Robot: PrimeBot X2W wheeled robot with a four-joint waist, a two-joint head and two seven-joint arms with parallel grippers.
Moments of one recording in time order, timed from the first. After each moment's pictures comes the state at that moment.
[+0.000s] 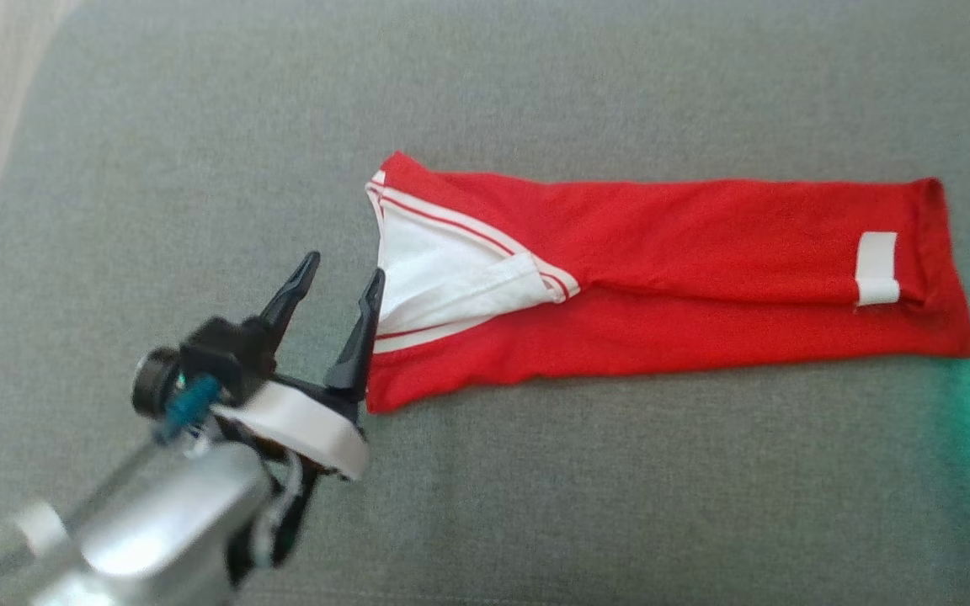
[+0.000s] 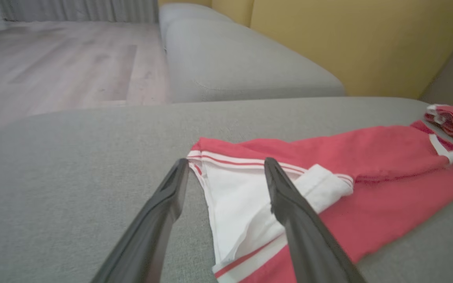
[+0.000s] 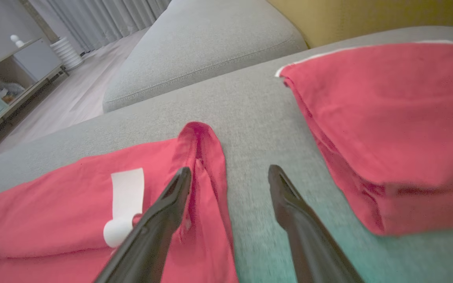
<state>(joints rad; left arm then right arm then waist) -0.61 0.55 -1.11 0.13 -0.98 0.34 -0.25 -0.27 -0.57 0.25 0.56 0.90 0.12 -0.18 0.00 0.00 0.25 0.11</state>
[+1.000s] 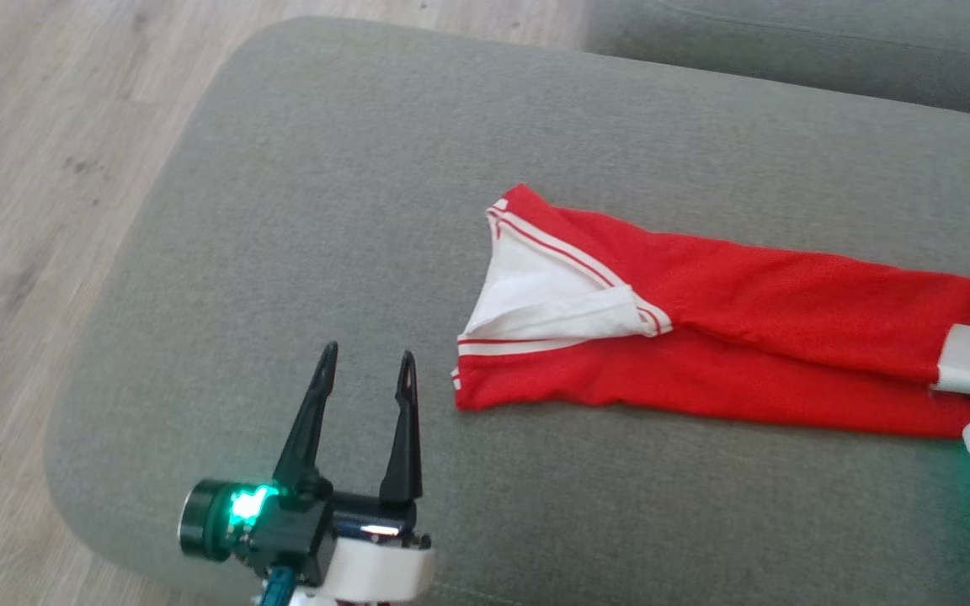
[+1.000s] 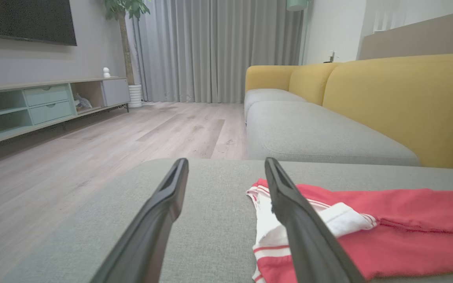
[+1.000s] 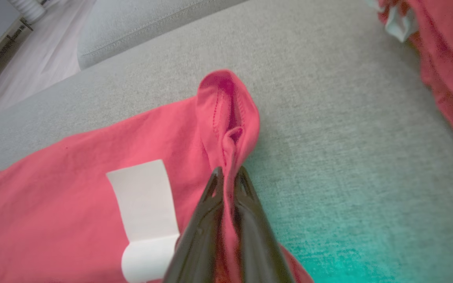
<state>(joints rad) -0.08 0.19 -0.60 -0.03 -0.29 0.39 -0.25 -0.38 -0.38 -0.07 0.90 0.61 0.12 0.08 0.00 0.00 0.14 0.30</state>
